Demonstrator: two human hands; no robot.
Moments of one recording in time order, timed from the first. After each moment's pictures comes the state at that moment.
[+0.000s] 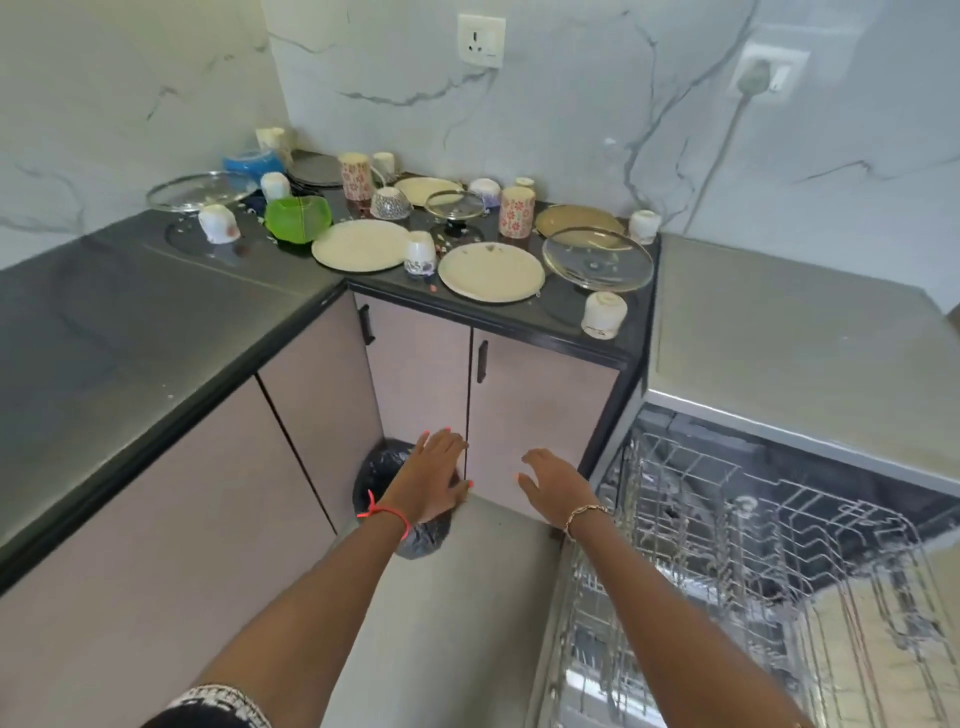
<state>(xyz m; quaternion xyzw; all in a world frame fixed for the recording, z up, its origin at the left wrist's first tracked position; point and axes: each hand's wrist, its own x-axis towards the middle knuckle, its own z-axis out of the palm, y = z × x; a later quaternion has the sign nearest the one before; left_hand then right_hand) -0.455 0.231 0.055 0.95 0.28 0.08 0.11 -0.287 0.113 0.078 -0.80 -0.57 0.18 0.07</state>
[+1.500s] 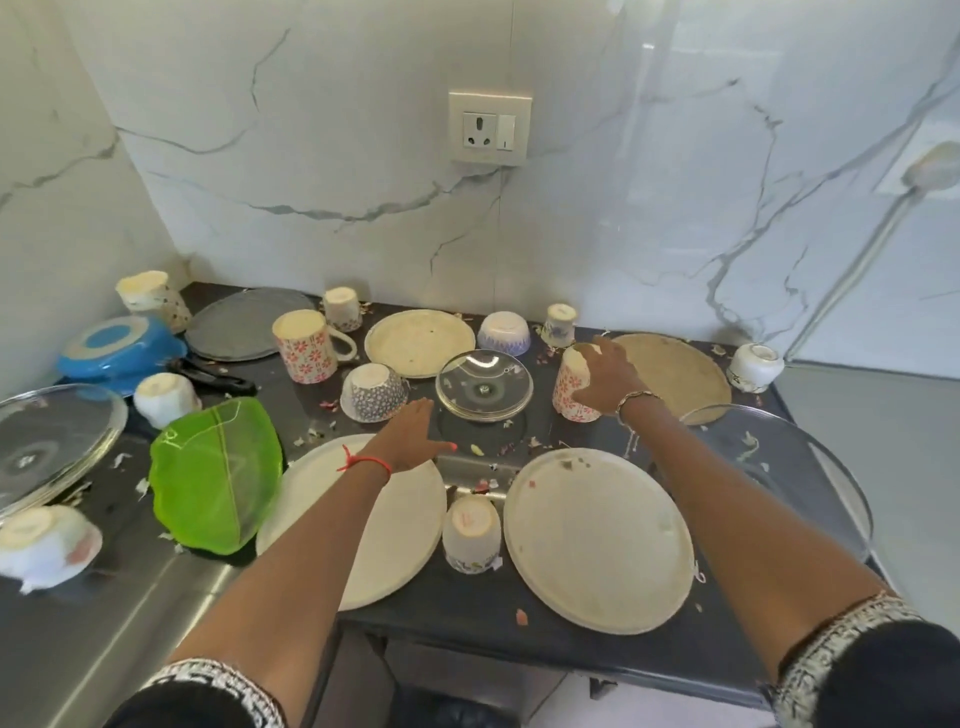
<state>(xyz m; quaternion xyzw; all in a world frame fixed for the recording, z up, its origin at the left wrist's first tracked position) -0.238 0.822 0.135 0.93 0.30 -0.06 0.23 -0.012 0.658 0.192 -0.90 -0.42 0.06 0.08</state>
